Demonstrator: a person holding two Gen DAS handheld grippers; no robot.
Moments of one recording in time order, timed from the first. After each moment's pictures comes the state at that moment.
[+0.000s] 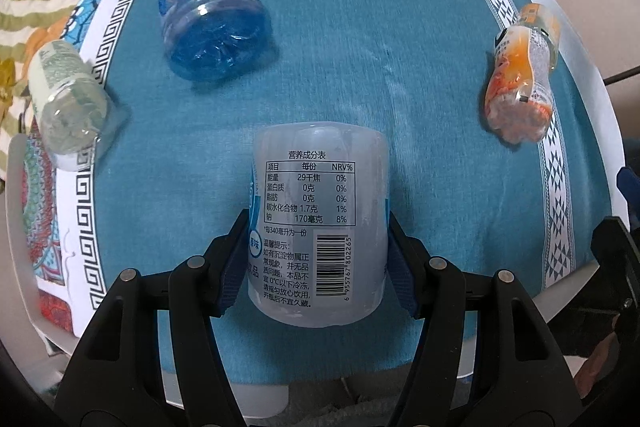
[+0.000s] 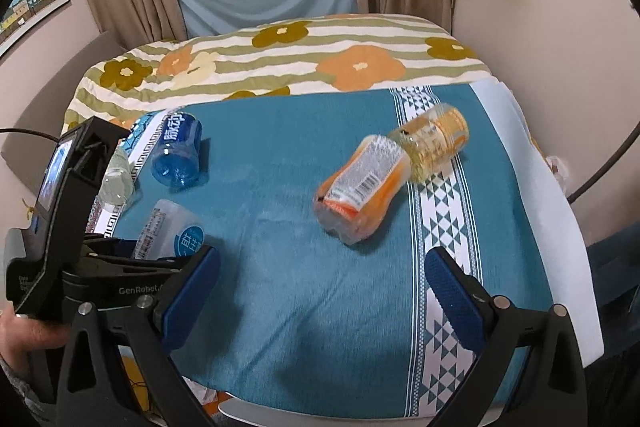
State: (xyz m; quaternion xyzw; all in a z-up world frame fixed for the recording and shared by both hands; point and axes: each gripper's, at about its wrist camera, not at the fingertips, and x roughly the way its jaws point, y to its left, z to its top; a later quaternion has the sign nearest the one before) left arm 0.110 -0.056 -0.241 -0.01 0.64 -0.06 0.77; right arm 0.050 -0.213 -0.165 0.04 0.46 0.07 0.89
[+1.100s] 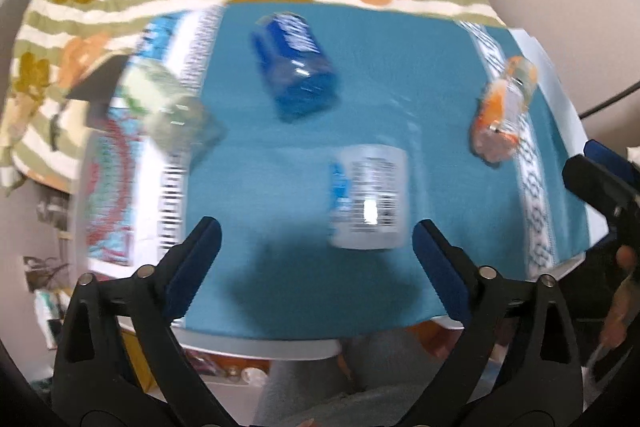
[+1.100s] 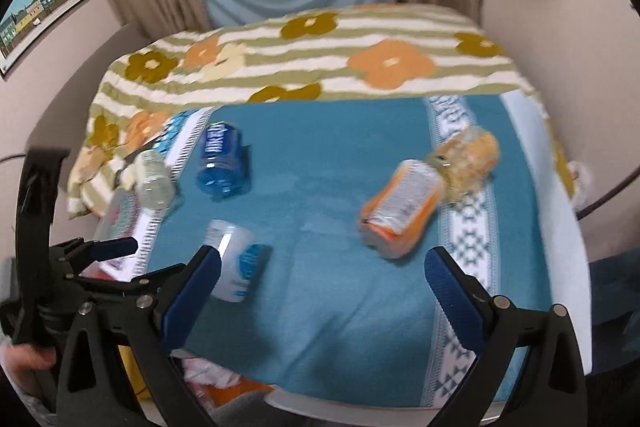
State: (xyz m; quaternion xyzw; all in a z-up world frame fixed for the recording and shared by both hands) left arm 0.068 0.004 -0.156 -0.02 0.58 -0.03 0.82; right arm 0.080 -0.190 -0.123 0.06 0.50 0.14 0.85
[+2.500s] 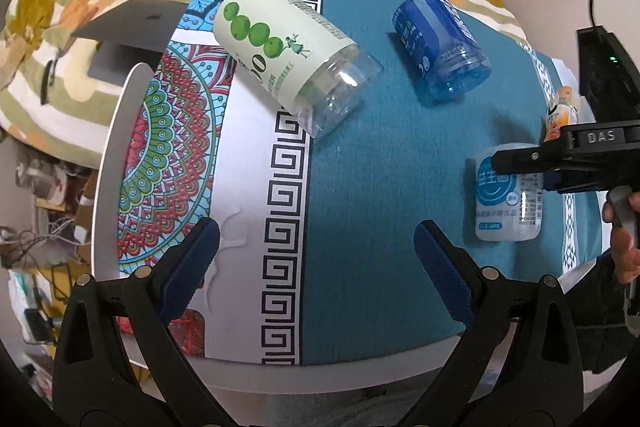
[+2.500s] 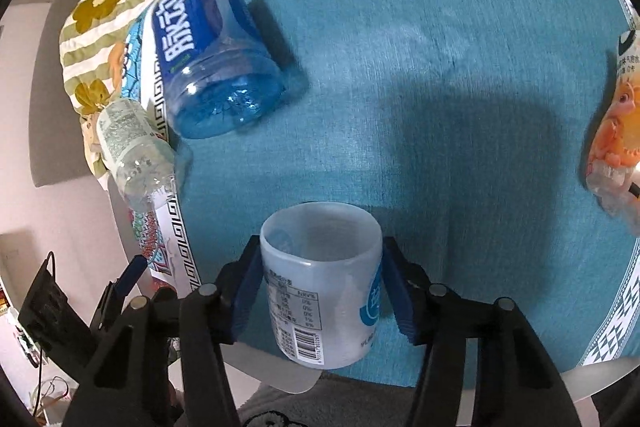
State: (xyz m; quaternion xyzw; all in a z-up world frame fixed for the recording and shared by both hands) left arm 0.079 0.136 -0.221 -0.09 0.60 -0.04 0.79; right arm 0.174 -0.095 -0.248 0.19 0.74 0.14 0.63
